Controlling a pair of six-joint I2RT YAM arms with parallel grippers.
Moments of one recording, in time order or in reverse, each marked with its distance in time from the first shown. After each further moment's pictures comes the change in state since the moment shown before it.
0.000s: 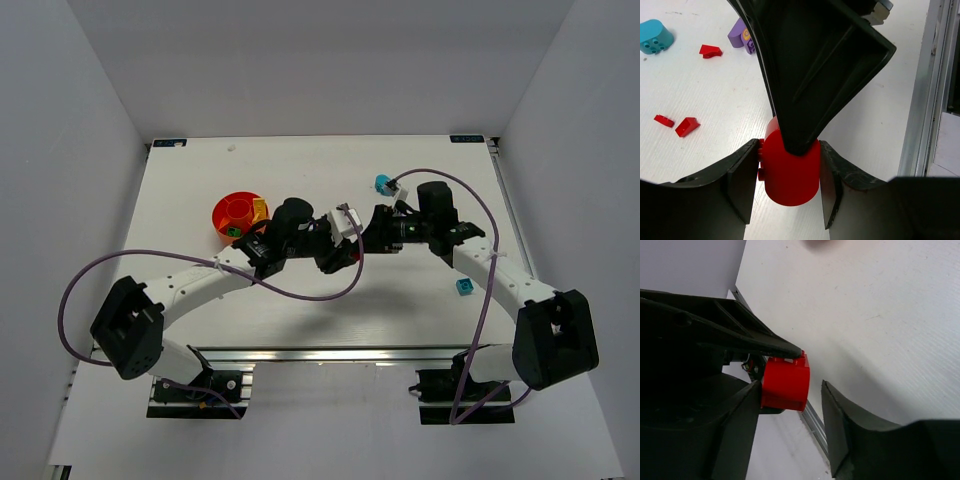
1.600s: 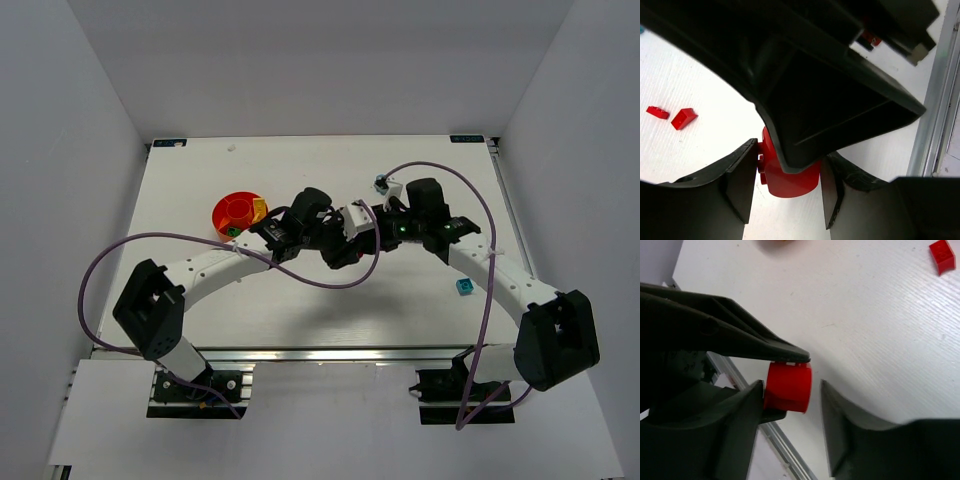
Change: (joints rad) left arm -0.005 0.148 0.182 -0.194 -0.035 0.063; right arm 0.082 0.002 0.081 -0.128 0.232 -0.214
